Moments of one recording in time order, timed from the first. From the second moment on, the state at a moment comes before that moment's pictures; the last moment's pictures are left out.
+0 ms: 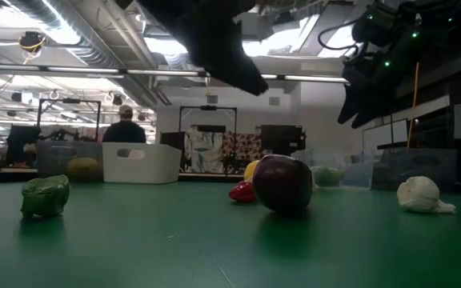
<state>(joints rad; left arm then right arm) -0.16 1.72 1.17 -0.16 -0.31 0.04 -0.53 0.99 0.69 -0.50 0.17 0.25</state>
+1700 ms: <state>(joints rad) -0.47 2.28 1.80 -0.55 -0.89 -1.06 -0.53 0.99 0.69 -0.52 0.01 0.20</state>
